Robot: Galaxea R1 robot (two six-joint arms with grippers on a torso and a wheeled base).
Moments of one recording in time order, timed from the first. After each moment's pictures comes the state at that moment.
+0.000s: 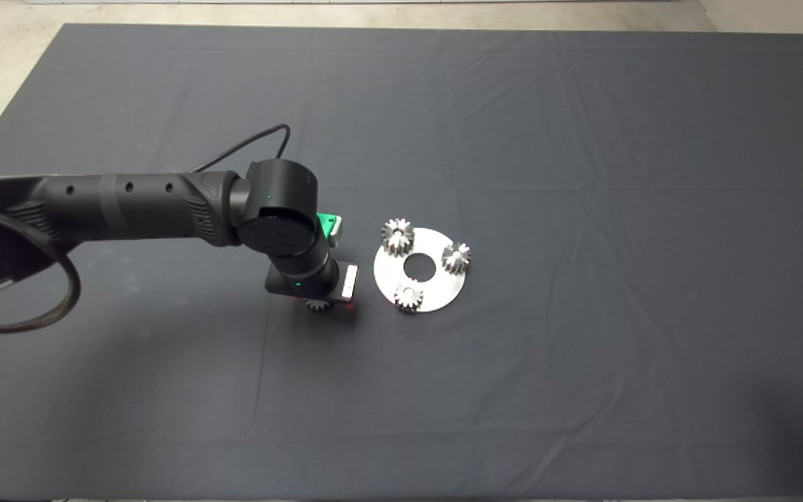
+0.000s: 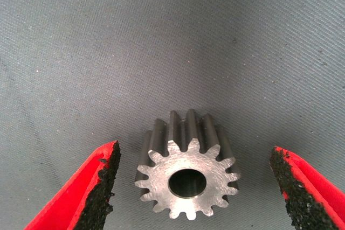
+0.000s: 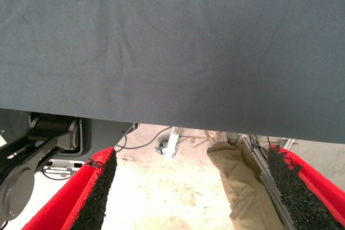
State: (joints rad) left arm -0.27 2.59 -1.06 0.50 1.52 -1.40; right arm 0.42 1.51 -0.34 -0.25 -1.53 1.08
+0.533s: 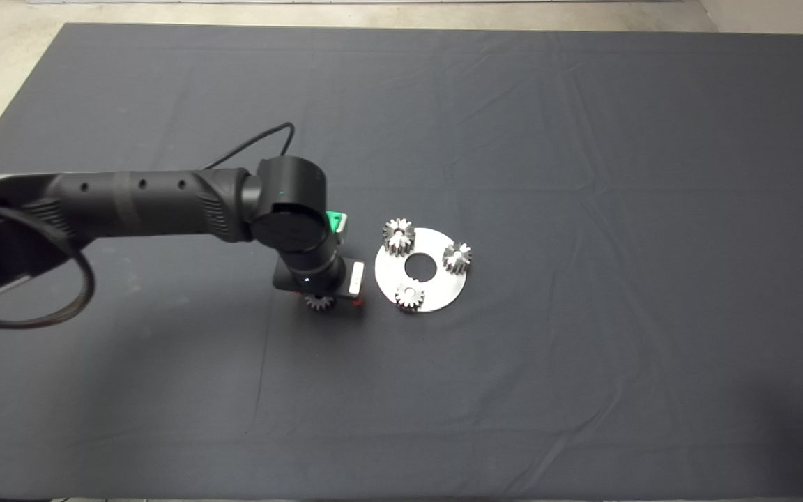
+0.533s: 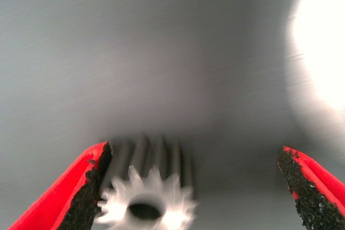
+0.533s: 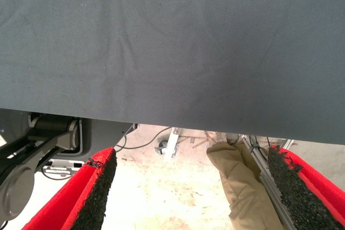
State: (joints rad) left arm -0.27 2.71 -1.14 0.50 1.54 -1.39; right arm 0.42 1.51 -0.34 -0.25 -1.53 1.08
